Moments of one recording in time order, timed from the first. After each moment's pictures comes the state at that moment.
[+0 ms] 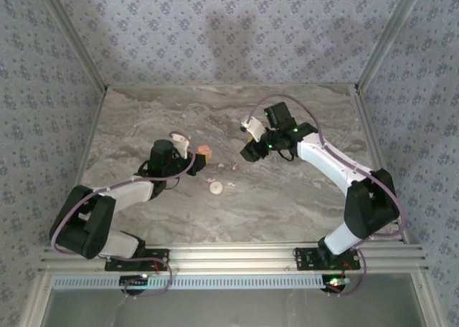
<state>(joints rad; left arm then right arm) -0.42 1.39 0.53 0.39 0.43 -0.37 0.49 1.57 1.23 -0.56 -0.42 -0.40</state>
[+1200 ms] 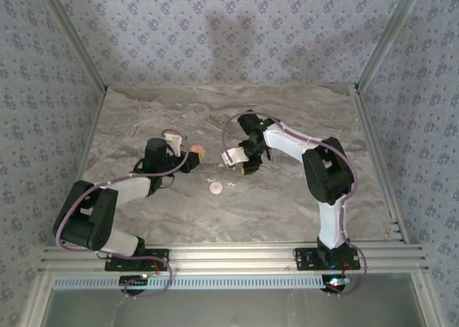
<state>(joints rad) -0.33 1.44 0.53 0.39 0.48 -0.41 0.58 1.99 1.47 -0.81 -0.30 -1.41</state>
